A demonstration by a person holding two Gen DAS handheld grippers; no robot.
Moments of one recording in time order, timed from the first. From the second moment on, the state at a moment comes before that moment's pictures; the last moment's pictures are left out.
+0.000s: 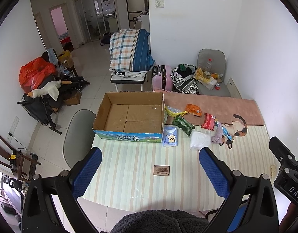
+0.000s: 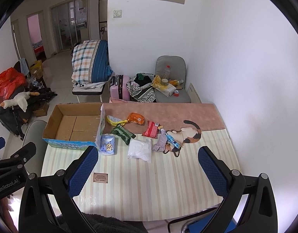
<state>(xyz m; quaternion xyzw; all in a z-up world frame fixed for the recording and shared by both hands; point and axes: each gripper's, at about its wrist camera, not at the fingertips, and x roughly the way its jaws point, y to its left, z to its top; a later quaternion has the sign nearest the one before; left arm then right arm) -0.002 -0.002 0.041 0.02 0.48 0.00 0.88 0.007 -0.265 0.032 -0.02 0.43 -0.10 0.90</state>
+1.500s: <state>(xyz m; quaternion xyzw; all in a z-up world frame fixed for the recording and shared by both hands) 0.222 -0.064 -0.161 -0.07 0.66 -0.06 0.75 0.175 -0.431 -0.214 0.14 0.62 -0.11 0.77</state>
